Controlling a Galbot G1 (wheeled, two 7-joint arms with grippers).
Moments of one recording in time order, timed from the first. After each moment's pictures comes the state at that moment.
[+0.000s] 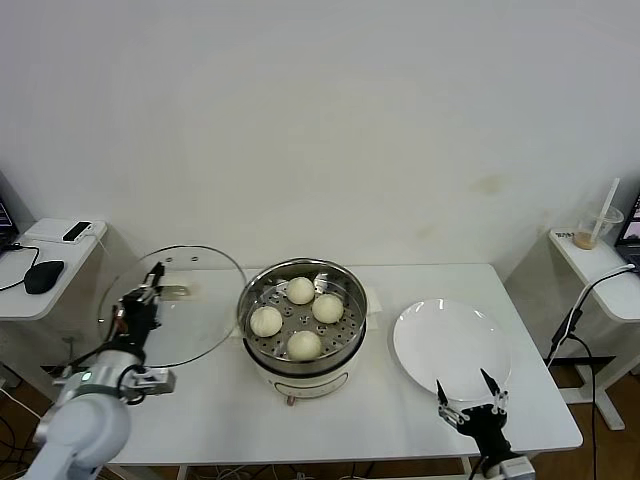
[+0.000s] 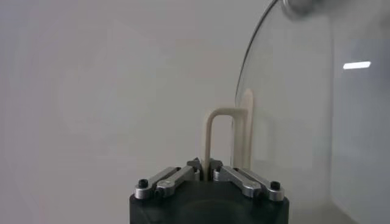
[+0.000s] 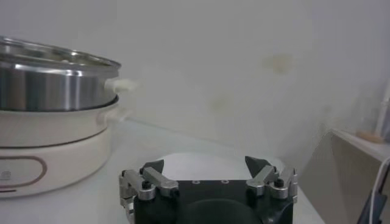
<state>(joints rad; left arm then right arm) 1.29 -0.91 -0.52 -2.07 0.98 0.29 0.09 -1.68 1.46 0.72 2.00 -0.07 0.05 -0.19</state>
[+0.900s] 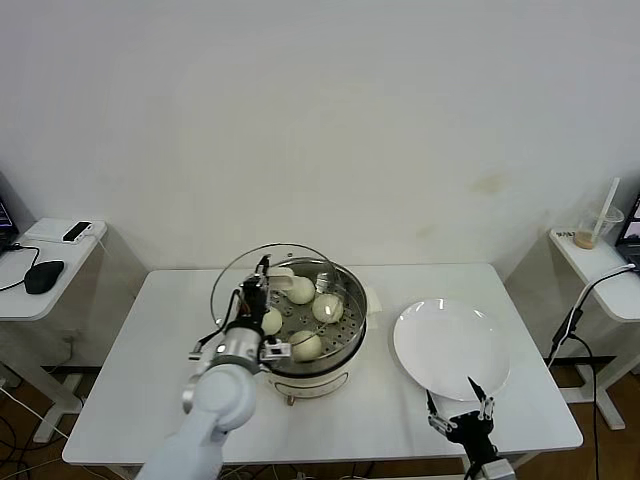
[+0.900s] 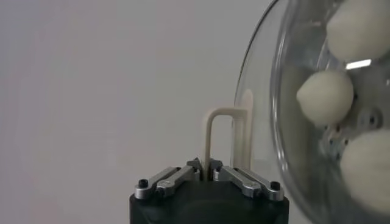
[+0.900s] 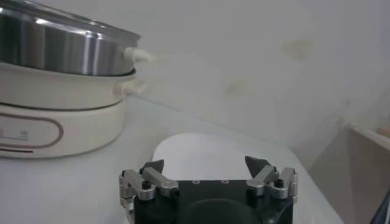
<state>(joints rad) 0.99 -1.27 -0.11 -1.91 1.29 0.42 0.25 -1.66 1.47 0.69 1.93 -0.17 0.06 -0.19</state>
